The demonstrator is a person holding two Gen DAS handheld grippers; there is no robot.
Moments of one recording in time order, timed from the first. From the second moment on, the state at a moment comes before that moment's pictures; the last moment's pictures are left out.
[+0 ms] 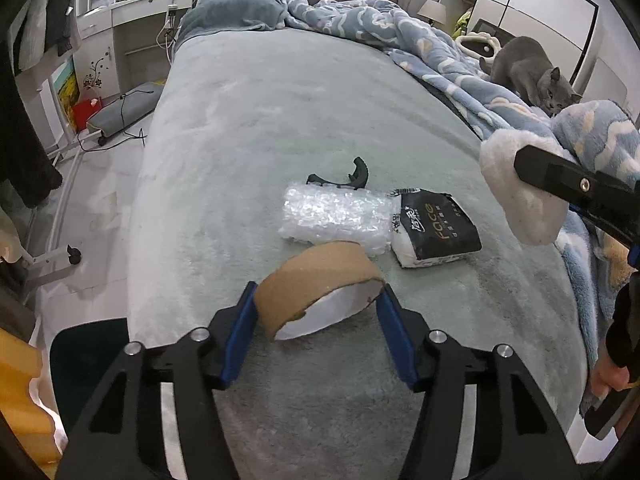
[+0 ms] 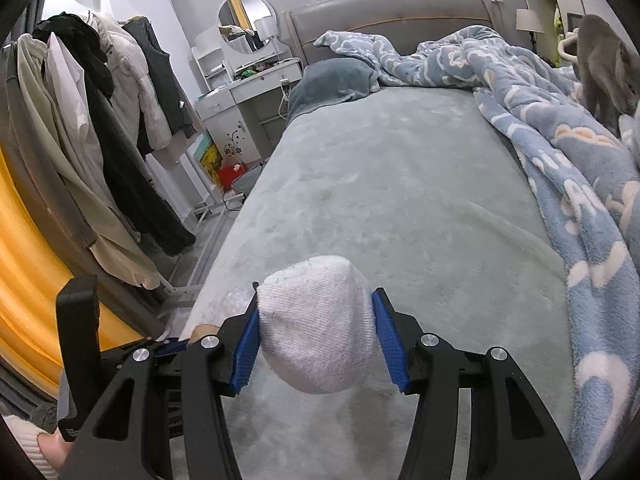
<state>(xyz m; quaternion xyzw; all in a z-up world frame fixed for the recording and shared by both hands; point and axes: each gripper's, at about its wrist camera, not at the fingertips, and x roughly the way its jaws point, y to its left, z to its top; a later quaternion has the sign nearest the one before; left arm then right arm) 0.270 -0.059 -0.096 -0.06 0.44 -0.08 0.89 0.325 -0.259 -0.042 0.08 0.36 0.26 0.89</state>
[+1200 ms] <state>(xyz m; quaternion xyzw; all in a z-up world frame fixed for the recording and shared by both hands) 0.244 0.085 -0.094 -0.07 0.46 0.00 0.89 0.325 -0.089 -0.032 0.04 0.35 0.37 0.86</state>
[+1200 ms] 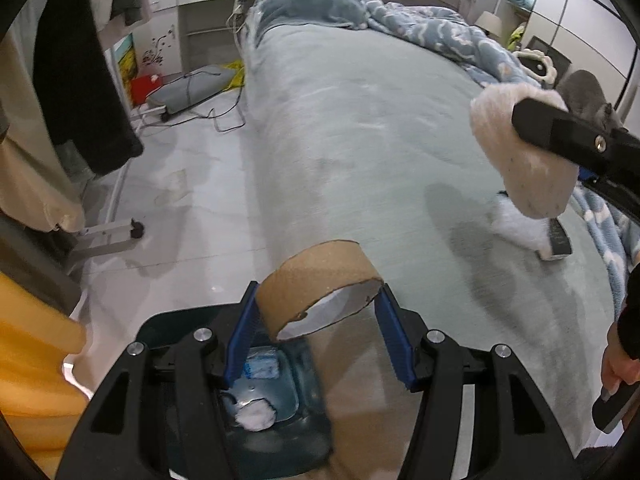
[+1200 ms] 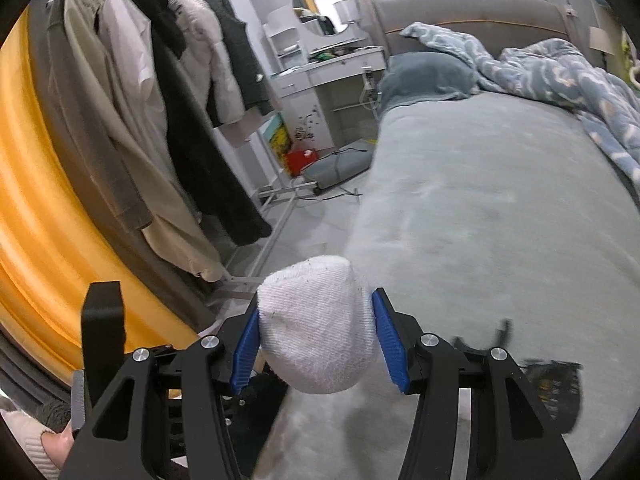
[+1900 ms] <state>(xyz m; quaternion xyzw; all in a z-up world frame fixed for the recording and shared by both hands) 0.211 0.193 -0.132 -0.12 0.53 0.03 0.84 0.314 0.051 -0.065 -0.01 0.39 0.43 0.81</state>
